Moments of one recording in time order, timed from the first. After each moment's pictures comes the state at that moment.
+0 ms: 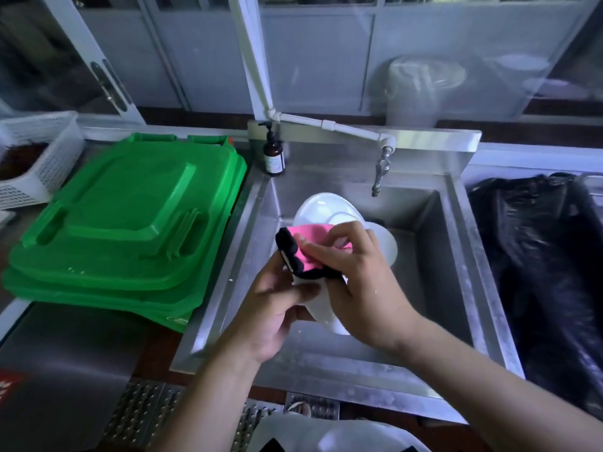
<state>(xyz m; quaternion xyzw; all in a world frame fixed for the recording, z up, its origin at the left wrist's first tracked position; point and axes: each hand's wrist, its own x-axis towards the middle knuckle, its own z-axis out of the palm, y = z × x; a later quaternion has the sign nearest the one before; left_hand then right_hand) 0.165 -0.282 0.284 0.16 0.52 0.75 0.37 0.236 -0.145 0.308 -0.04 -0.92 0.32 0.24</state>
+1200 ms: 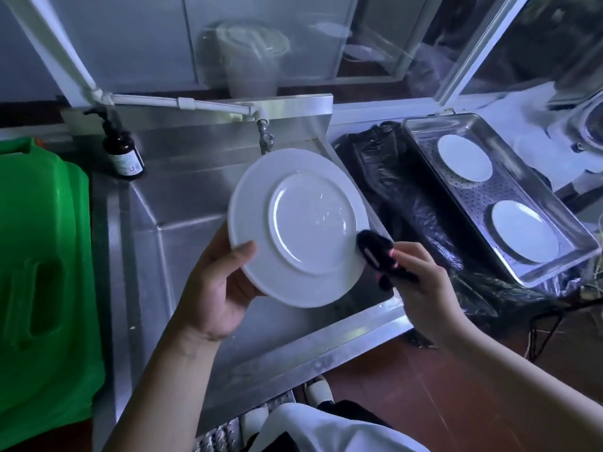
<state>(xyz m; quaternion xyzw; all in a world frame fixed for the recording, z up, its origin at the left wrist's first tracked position) 0.094 -0.248 0.261 0.20 0.34 0.73 0.56 0.351 -0.119 0.255 -0.40 -0.80 0.34 0.29</state>
